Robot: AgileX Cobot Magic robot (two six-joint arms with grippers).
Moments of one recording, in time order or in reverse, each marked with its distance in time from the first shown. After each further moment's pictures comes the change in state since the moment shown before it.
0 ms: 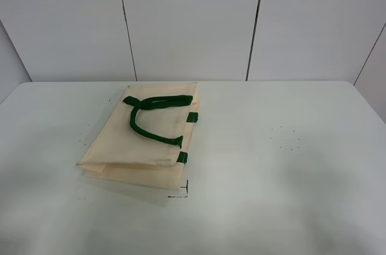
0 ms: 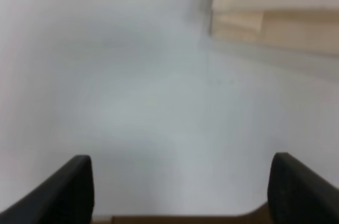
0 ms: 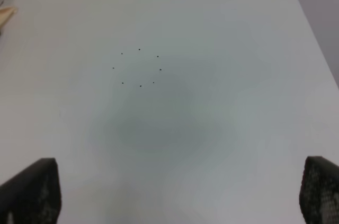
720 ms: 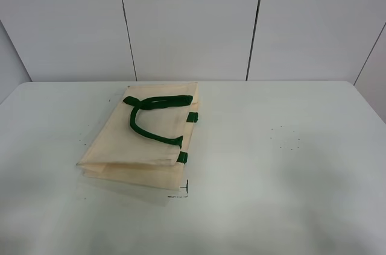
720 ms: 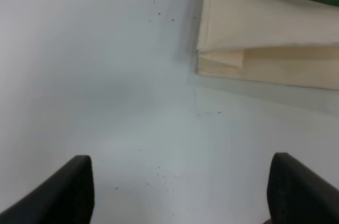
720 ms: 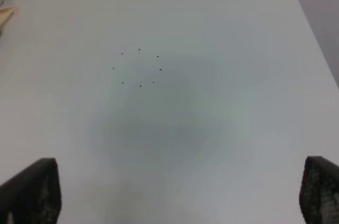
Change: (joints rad) left arm -0.038 -0.116 0.011 -0.003 -0.008 -0.001; right arm 0.000 0.000 0.000 0.000 0.000 0.000
